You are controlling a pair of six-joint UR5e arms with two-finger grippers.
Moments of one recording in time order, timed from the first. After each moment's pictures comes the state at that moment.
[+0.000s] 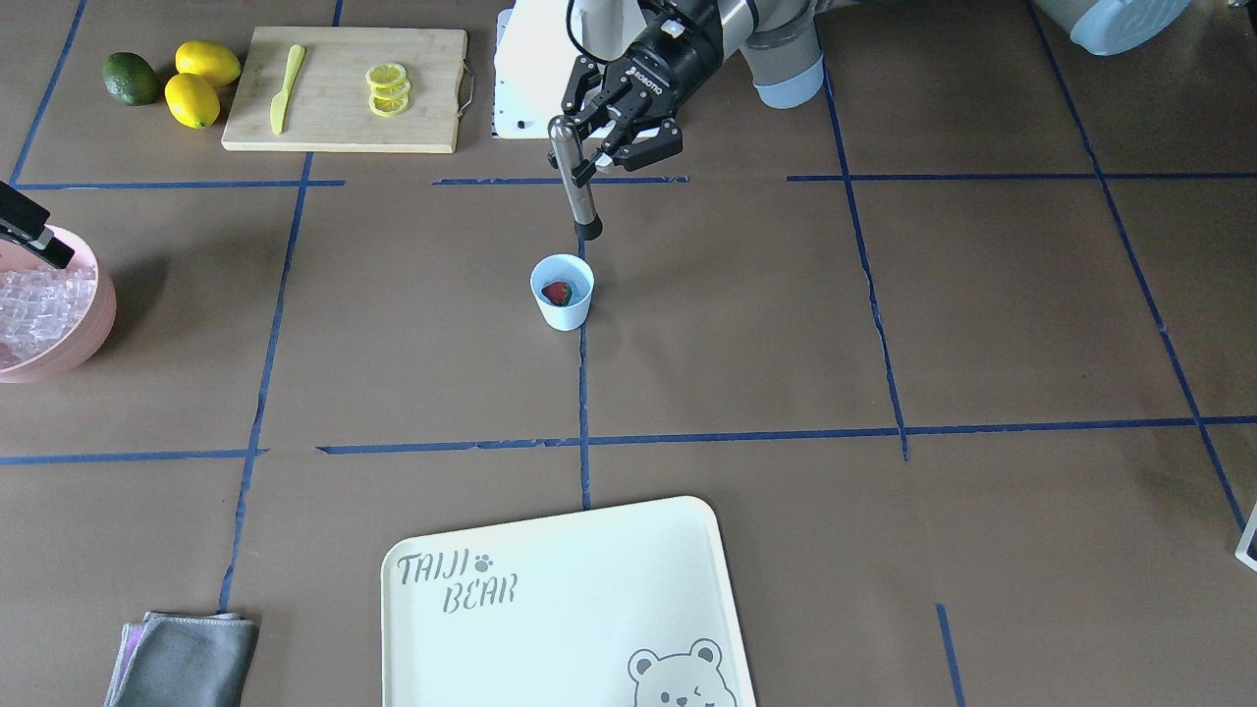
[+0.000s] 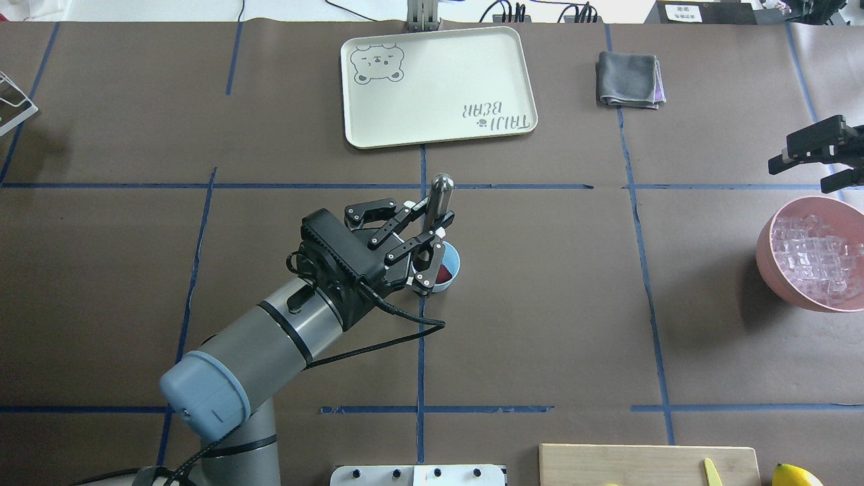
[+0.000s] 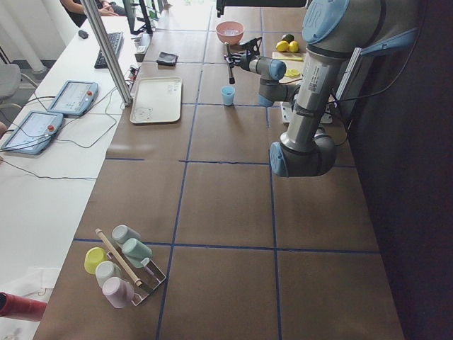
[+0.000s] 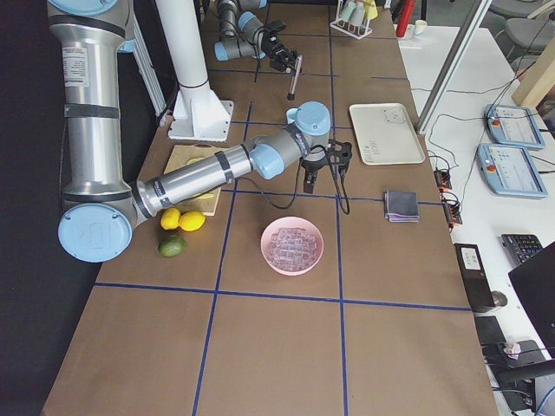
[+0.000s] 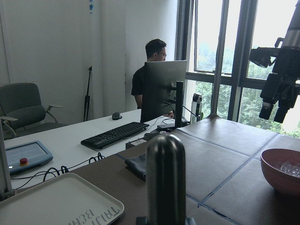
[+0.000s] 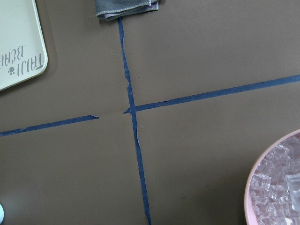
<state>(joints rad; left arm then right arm) -0.24 -2.11 -1.74 -2.82 -1.00 -0.34 1.24 -1.57 1.97 -1.34 2.47 0.86</state>
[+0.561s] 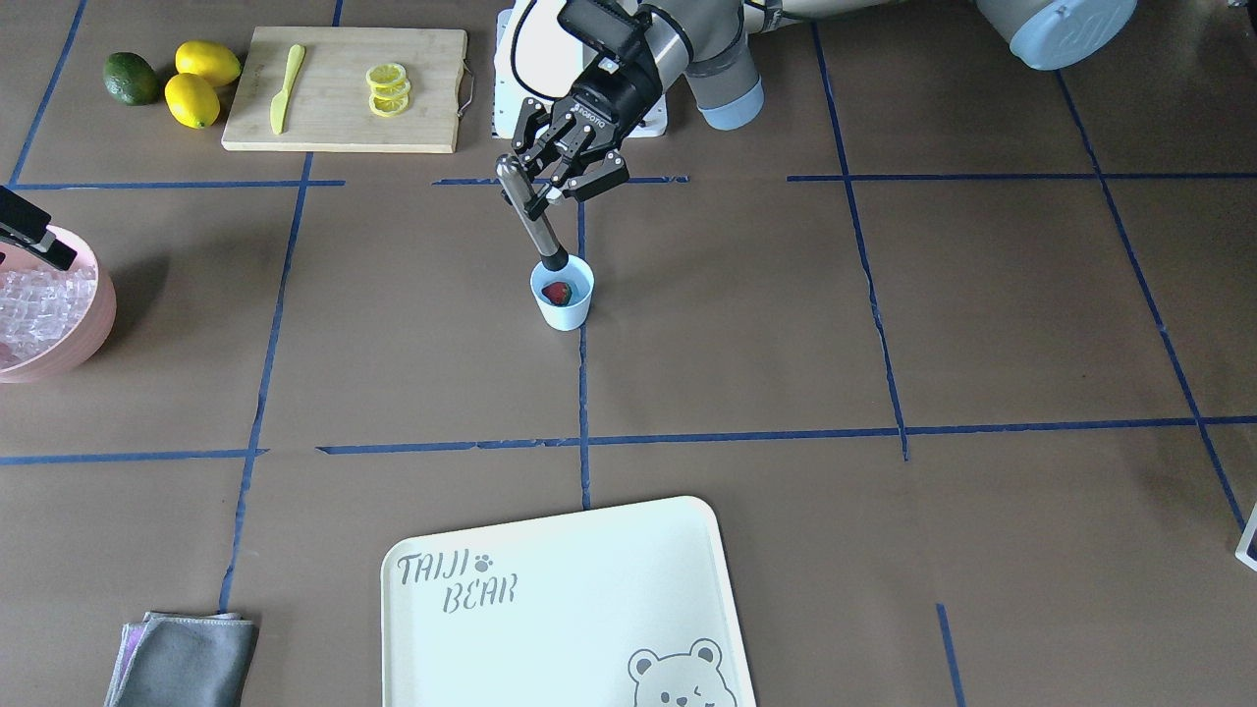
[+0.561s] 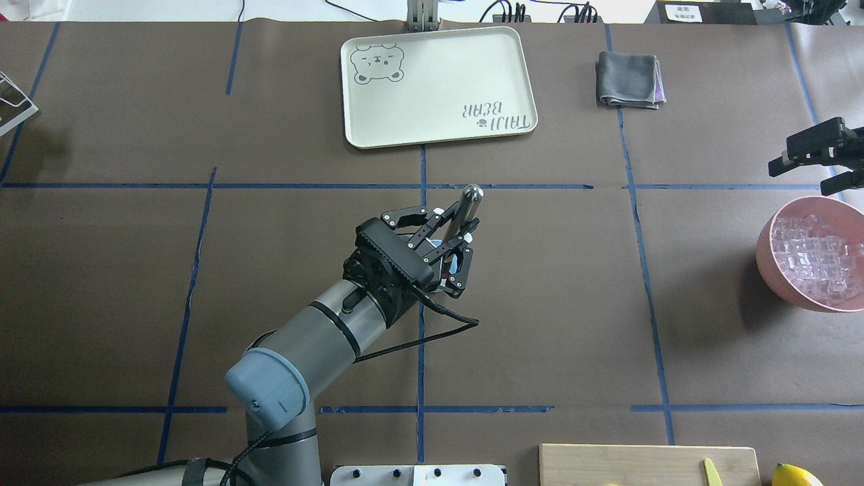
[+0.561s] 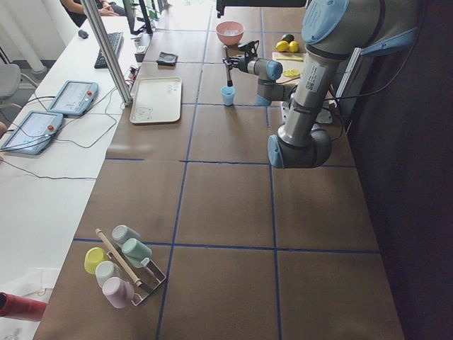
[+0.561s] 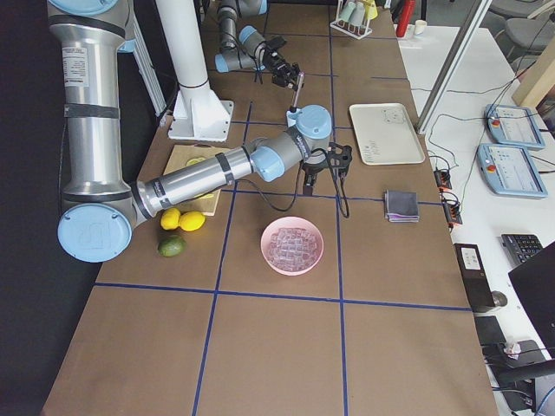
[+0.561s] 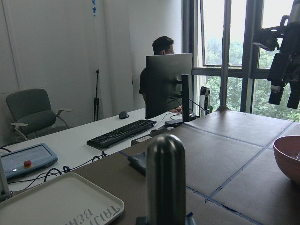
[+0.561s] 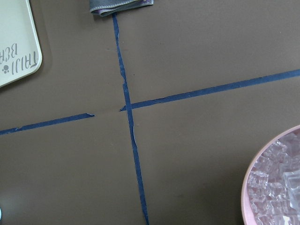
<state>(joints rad) -0.23 -2.20 -1.57 -2.85 -0.99 -0.32 1.24 -1.57 1.96 -1.34 2.47 0.86</state>
